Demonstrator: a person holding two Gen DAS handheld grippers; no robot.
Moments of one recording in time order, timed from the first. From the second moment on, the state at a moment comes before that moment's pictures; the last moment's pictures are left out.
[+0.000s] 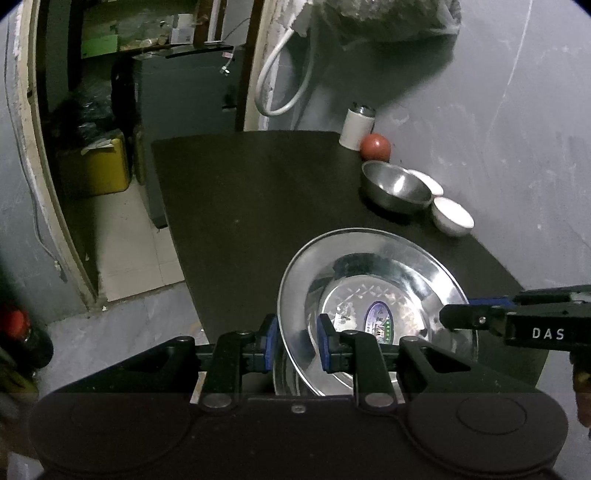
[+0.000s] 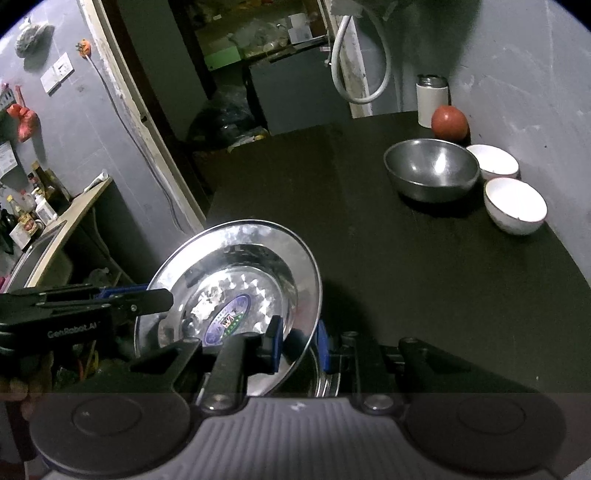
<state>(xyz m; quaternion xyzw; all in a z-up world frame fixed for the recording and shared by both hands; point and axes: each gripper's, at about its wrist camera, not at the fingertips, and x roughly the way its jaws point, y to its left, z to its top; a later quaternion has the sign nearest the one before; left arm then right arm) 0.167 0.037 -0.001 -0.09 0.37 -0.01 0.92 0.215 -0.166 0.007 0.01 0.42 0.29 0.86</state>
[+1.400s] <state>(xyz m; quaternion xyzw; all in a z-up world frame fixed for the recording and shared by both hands) 0.171 0.004 -0.022 0.00 0.43 -0.01 0.90 0.199 -0.169 -0.011 0.01 0.46 0.27 0.84</state>
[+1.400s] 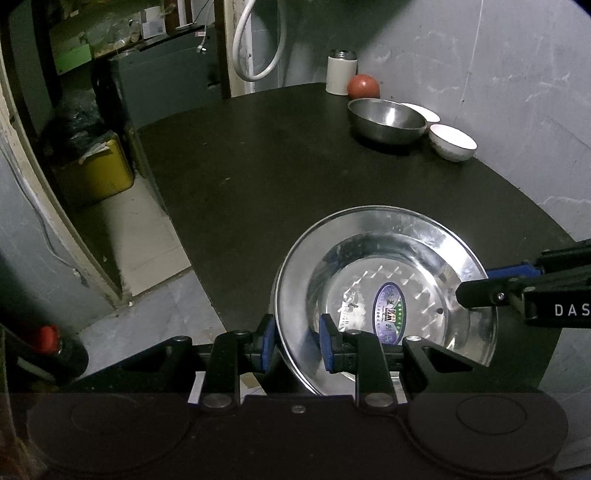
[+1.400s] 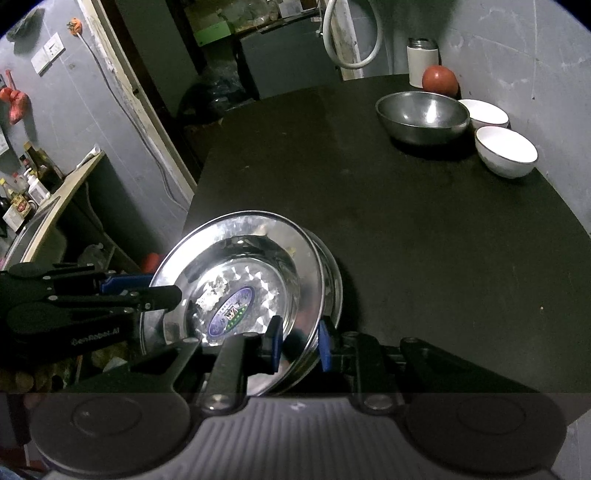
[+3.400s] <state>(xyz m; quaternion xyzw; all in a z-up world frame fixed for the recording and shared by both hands) 0.182 0.010 -0.030 -0.01 0.45 0.00 0.89 0.204 -0.147 -0.016 -0.04 0.48 0.28 0.83</state>
